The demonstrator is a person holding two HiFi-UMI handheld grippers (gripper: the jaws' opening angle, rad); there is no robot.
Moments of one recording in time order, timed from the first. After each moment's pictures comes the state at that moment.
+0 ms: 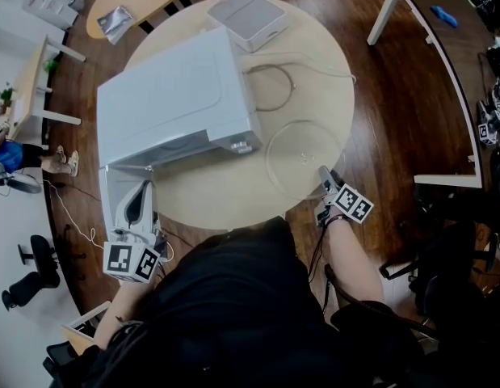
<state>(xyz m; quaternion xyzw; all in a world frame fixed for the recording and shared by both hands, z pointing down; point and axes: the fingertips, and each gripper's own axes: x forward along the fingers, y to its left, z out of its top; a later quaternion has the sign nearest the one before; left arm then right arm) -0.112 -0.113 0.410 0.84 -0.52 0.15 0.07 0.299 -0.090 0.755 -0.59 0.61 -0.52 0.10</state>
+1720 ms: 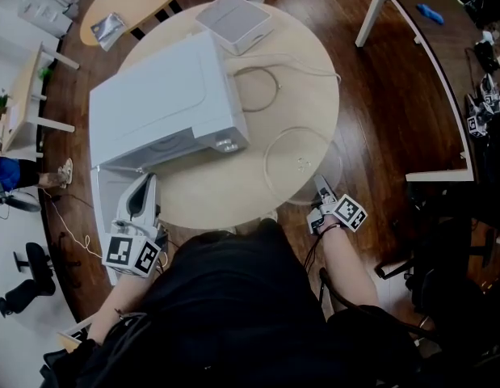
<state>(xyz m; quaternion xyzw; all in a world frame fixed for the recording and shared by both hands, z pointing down) -0.071 -0.115 0.415 0.86 -0.48 0.13 0.07 0.305 -0.060 0.747 -0.53 0.59 -0.55 0.24</state>
